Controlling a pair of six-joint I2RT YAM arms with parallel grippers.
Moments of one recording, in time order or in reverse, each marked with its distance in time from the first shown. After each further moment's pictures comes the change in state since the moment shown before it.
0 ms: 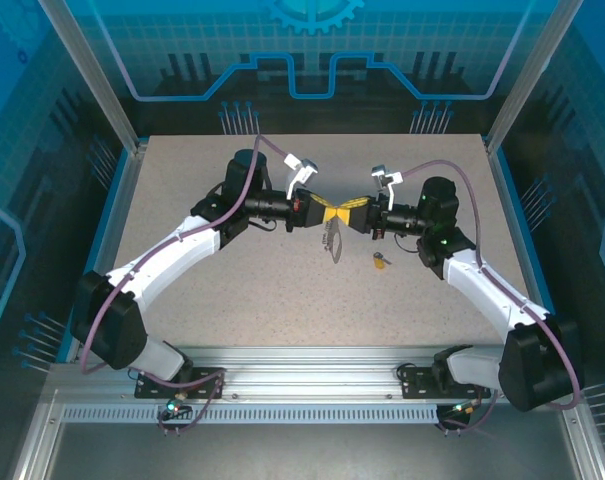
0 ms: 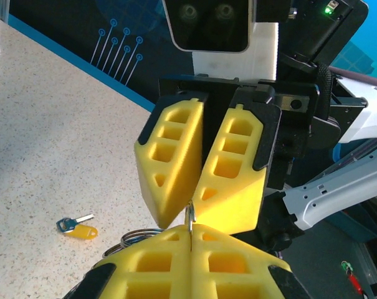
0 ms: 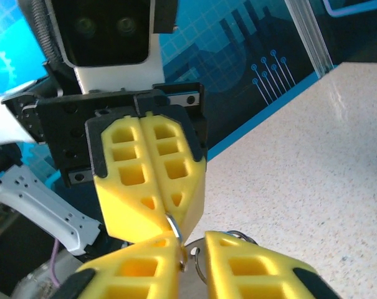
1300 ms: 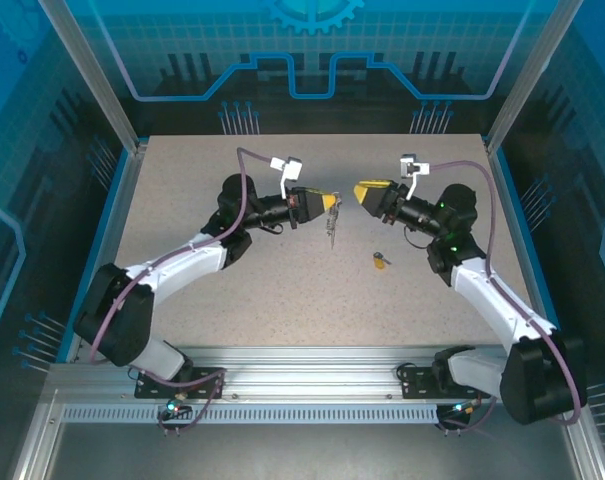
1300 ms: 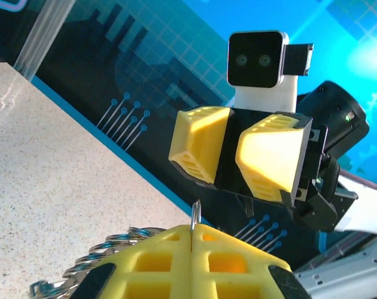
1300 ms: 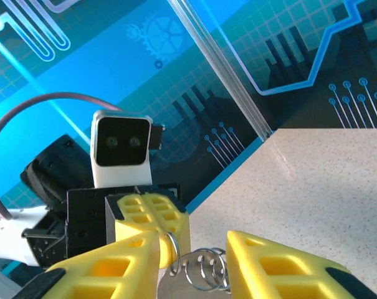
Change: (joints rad) left arm 0.000 0.010 -0.234 0.639 -0.136 -0.417; right arm -0.073 -0.089 -0.055 0.155 0.209 0.184
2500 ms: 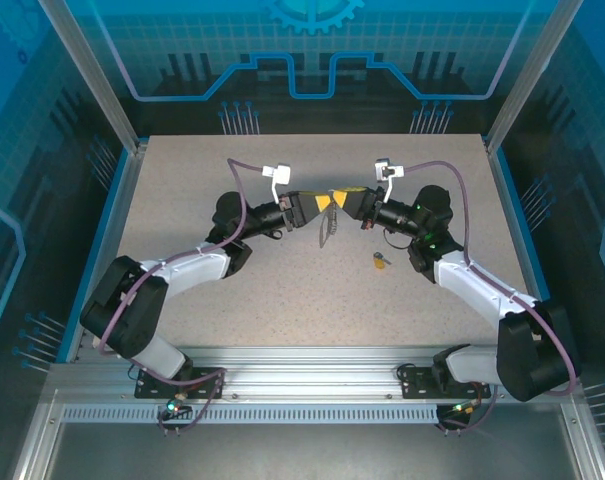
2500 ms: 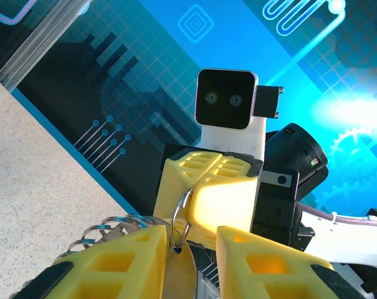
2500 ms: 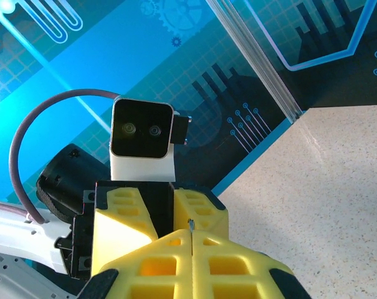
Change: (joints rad) left arm 0.008 0.063 -0.165 0.442 -0.067 -0.303; right arm 0.130 0.142 -0.002 0.151 0.040 0.064
